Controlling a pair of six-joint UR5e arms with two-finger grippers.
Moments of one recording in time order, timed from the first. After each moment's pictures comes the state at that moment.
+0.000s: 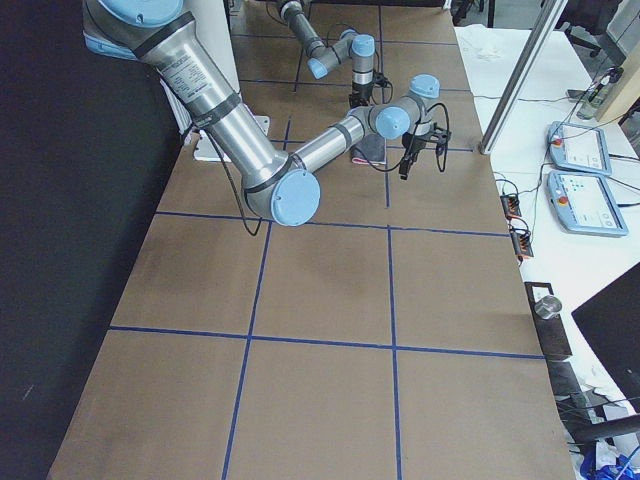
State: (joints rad) left arm -0.61 -2.26 -1.40 -1.90 -1.97 -1.84; right arm 0.92 -0.85 1.38 -1.51 2.11 1.27
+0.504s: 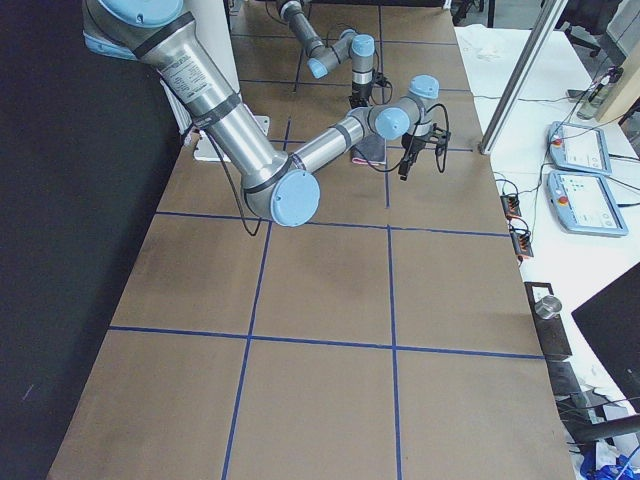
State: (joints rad) left arm -0.61 -2.25 -1.41 -1.90 -1.98 -1.84; right arm 0.92 -0.85 1.38 -1.51 2.11 1.27
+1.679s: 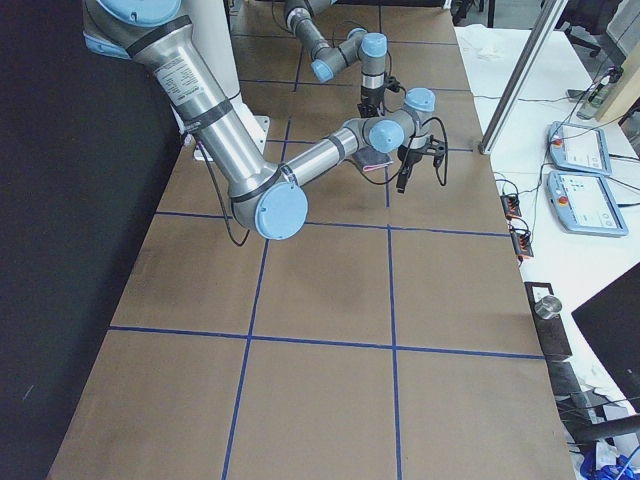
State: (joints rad) left arm -0.61 -2.66 -1.16 -1.78 -1.98 -1.84; right arm 0.95 -0.99 1.47 -1.50 2.13 1.08
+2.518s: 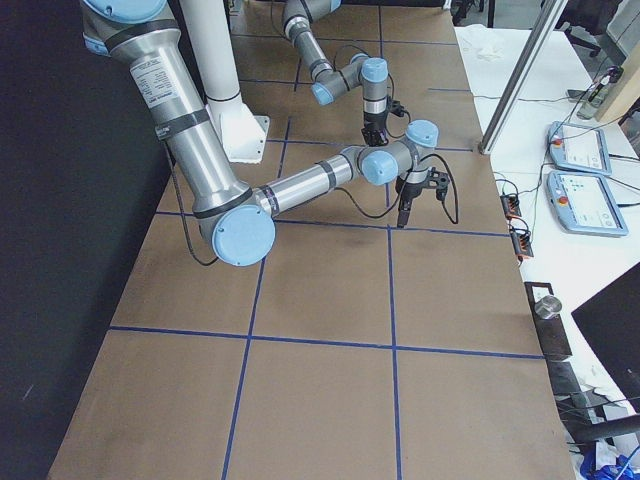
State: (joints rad) left arm -0.54 -2.81 -0.86 -2.06 -1.88 -1.85; right arm 1.04 -1.13 1.50 -1.50 2.17 0.85
